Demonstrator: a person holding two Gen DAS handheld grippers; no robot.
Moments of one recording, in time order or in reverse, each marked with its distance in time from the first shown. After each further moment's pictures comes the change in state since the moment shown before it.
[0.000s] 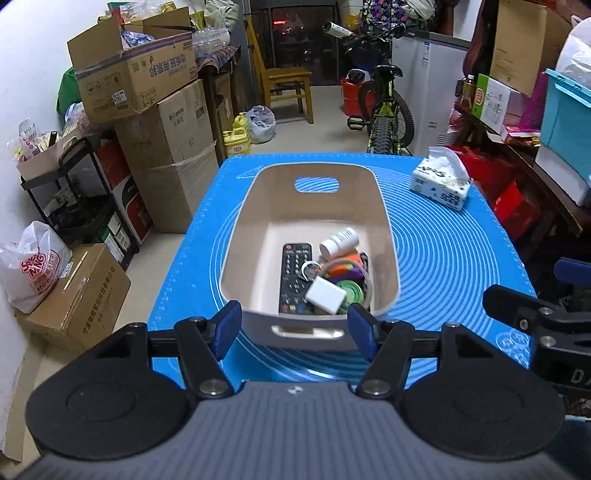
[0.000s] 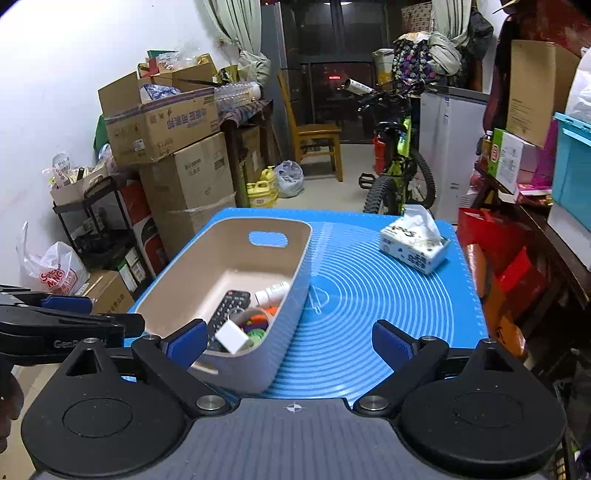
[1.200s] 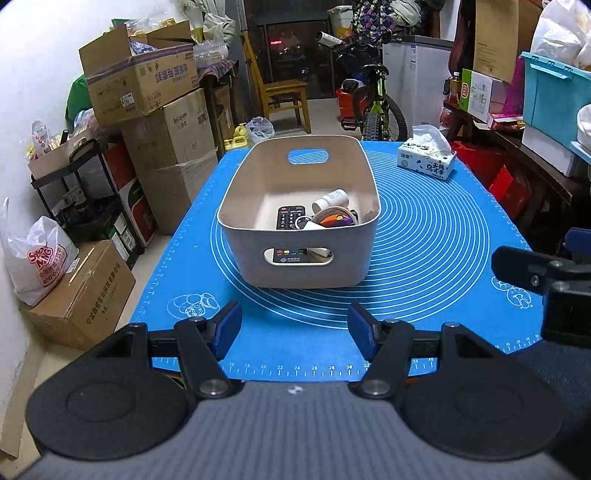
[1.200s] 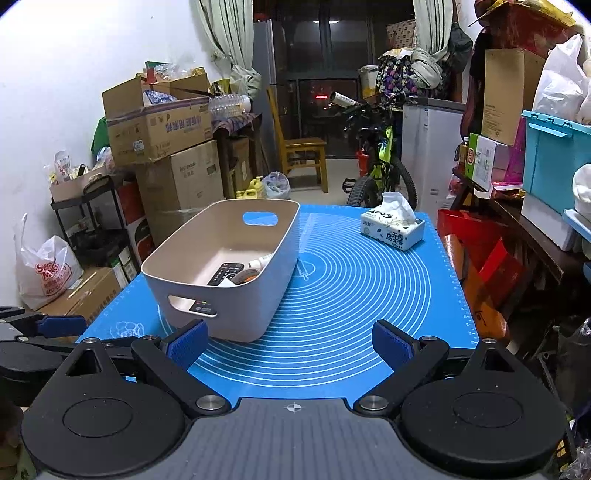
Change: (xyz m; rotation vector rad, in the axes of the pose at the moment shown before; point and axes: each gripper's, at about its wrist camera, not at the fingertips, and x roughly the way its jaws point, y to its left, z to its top) left arm -0.026 -0.013 -0.093 0.032 -0.077 0.015; right arm -0.055 0.008 -0.091 -0.001 -0.071 -0.048
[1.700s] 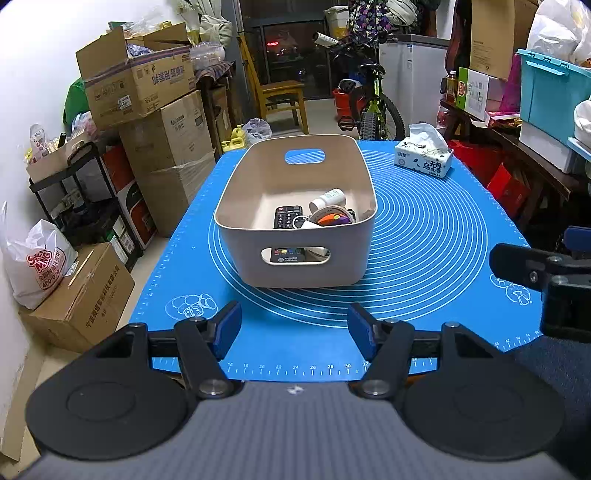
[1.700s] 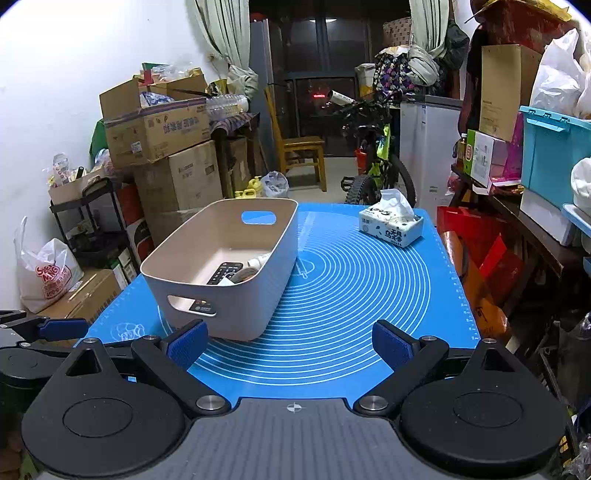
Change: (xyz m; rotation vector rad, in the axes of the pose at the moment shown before) left arm 0.000 -0.002 -0.002 0.013 -0.001 -0.001; right arm 0.001 0.000 0.000 0.014 0.004 -0.001
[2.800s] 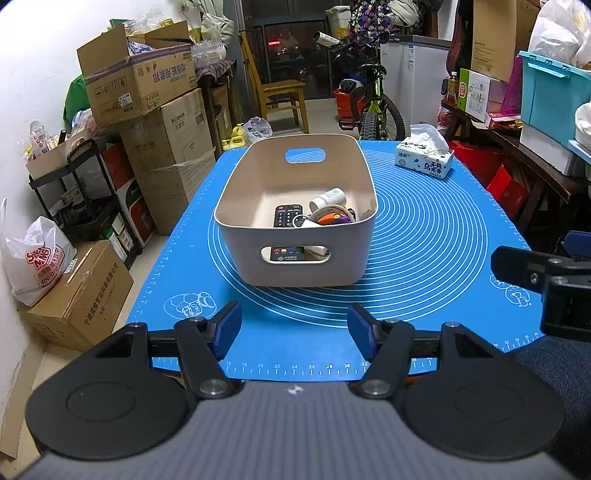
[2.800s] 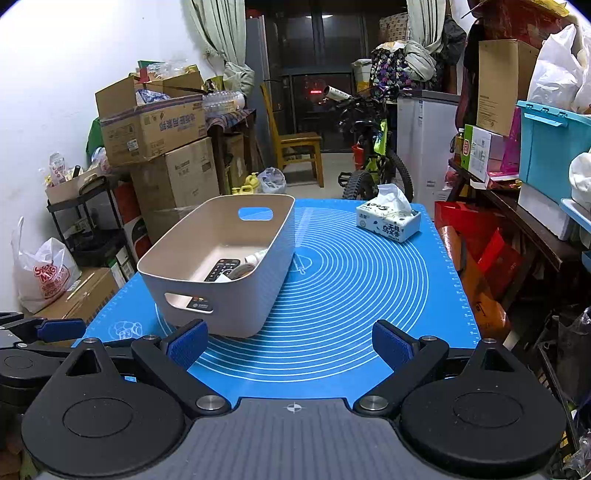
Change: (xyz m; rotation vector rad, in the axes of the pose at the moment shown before) left arm 0.001 -0.001 0.000 -0.007 0.002 -0.001; right arm 0.003 0.000 -0.001 0.012 0.009 -0.006
